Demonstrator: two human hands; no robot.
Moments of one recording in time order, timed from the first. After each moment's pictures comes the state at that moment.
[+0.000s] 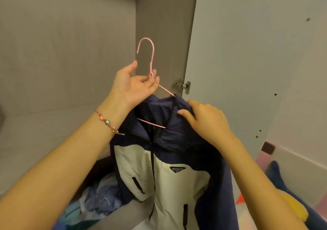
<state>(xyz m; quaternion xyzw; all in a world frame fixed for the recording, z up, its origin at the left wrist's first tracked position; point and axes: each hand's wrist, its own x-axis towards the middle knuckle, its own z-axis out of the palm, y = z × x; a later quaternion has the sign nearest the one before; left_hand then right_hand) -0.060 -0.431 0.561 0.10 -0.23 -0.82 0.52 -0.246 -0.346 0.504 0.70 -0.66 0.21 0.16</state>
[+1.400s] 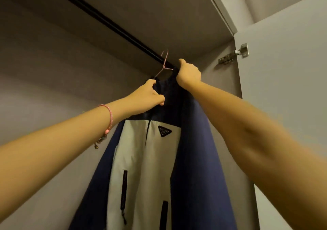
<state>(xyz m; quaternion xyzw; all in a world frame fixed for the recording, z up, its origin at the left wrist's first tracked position) 0.030 -0.723 0.839 0.26 -0.80 -0.06 0.53 -0.127 -0.742 0.944 0.55 -0.58 0.44 0.41</state>
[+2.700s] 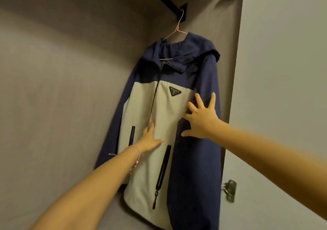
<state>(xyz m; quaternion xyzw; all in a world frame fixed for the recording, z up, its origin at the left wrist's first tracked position) -0.082 -0.863 0.586 0.41 -0.81 -0.22 0.36 -0.218 -0.709 0.683 0.58 -0.68 -0.10 0.43</state>
